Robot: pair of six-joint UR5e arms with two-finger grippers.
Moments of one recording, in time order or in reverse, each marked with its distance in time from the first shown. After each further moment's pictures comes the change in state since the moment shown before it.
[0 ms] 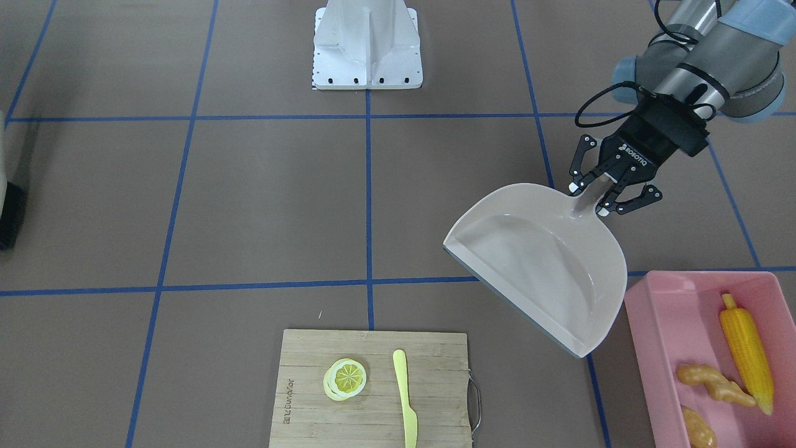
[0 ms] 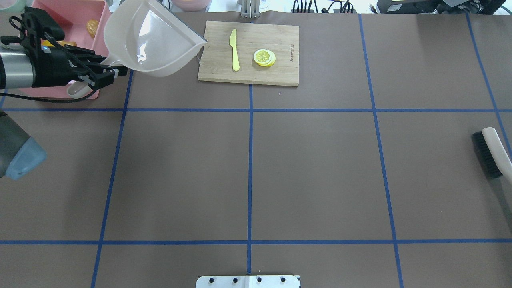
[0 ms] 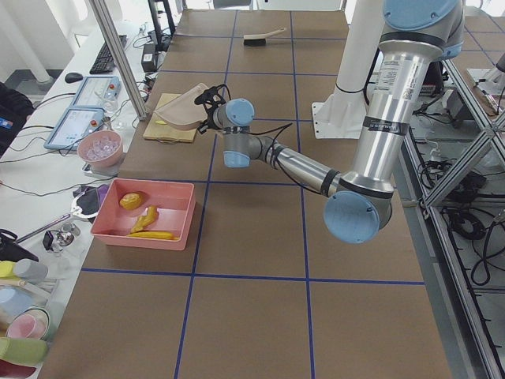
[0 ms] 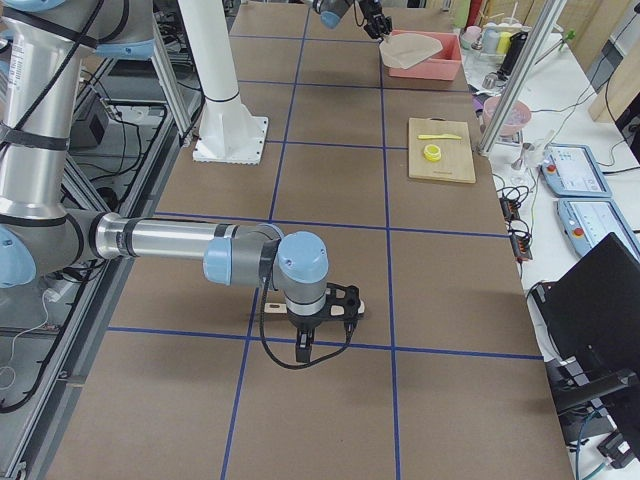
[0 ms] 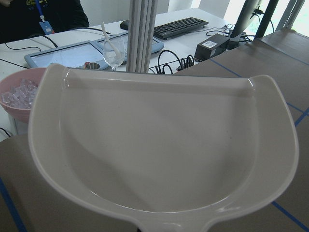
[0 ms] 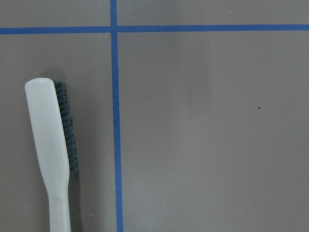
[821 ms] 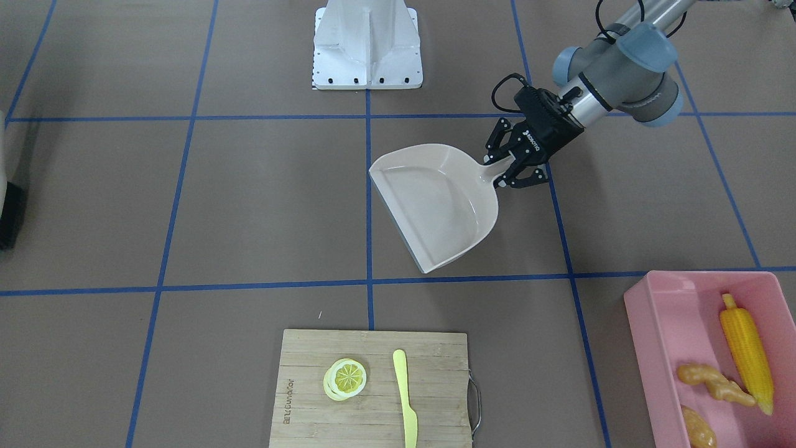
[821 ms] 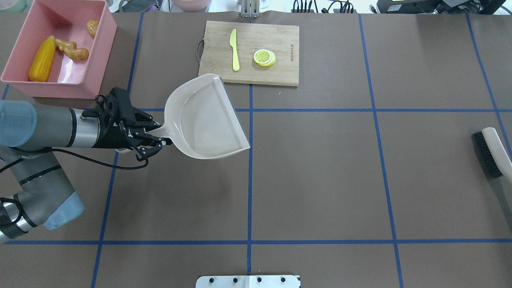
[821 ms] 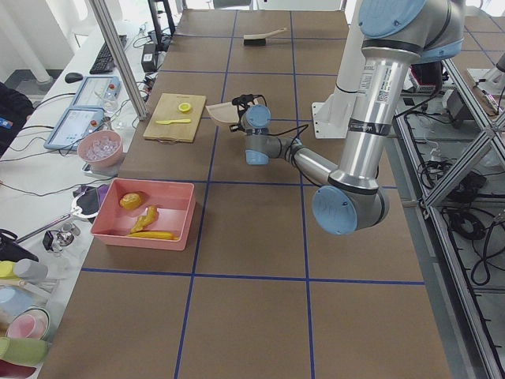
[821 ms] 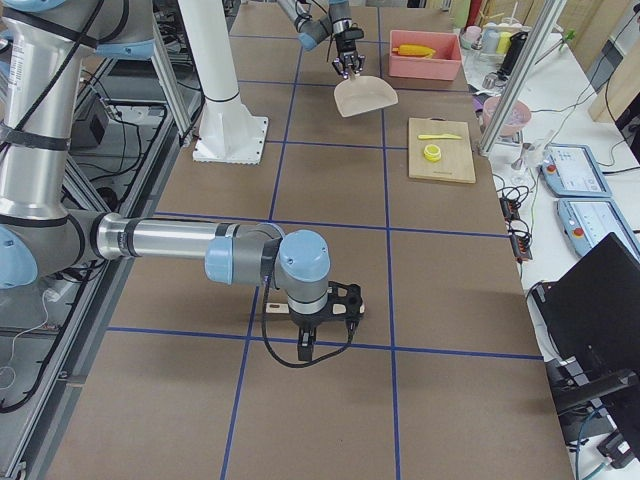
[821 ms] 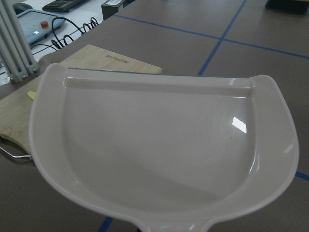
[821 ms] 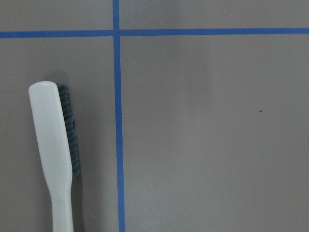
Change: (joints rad) left arm 0.278 0.001 0.017 0.017 0.001 0.276; right arm 0.001 0.004 0.001 0.000 0.004 0.002
